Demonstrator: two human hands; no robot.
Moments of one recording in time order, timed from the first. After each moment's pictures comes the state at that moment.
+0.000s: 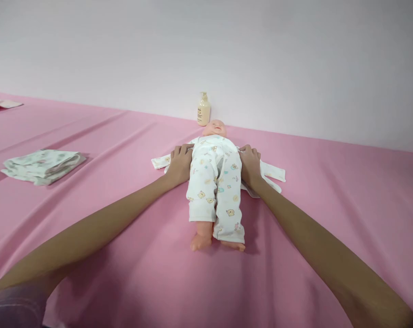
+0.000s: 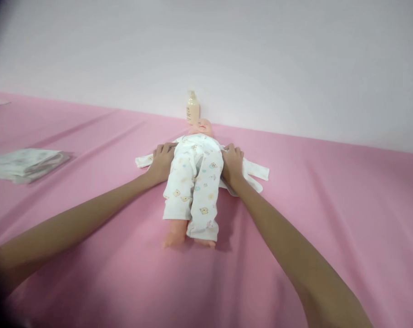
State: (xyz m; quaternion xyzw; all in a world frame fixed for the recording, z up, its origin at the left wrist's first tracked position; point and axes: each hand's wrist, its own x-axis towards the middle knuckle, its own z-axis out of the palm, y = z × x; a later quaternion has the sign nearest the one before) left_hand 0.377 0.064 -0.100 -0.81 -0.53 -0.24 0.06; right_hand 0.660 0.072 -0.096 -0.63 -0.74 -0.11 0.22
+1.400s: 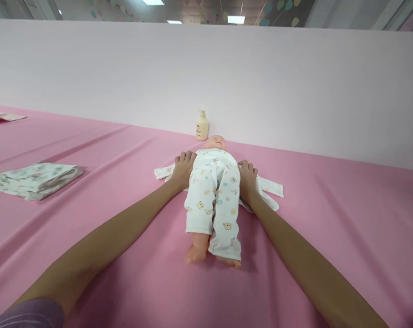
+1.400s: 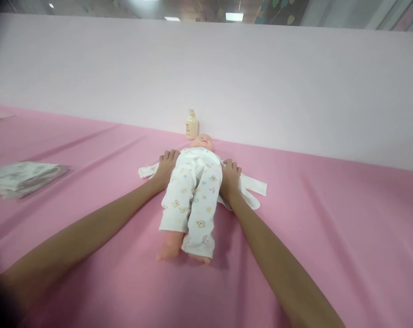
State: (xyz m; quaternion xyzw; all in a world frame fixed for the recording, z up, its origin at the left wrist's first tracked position) left_hand 0.398 0.109 -0.096 -0.80 -0.54 -0.20 0.13; right_hand 0.661 0.082 -0.106 -0.65 -0.72 -0.14 0.20
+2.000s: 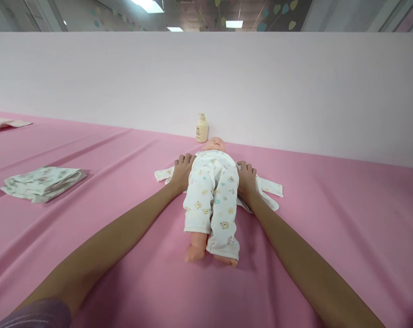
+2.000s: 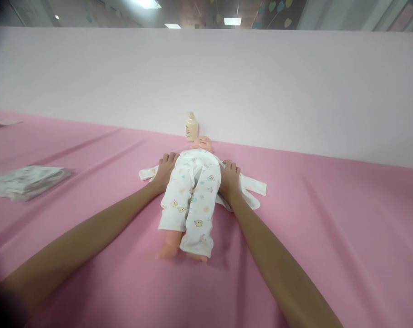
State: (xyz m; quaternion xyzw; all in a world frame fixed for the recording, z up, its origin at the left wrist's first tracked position) left_hand 0.396 0.104 -0.095 -0.80 -0.56 -0.20 0.12; right_hand 0.662 0.082 -0.104 -0.64 -0.74 -0.15 0.17
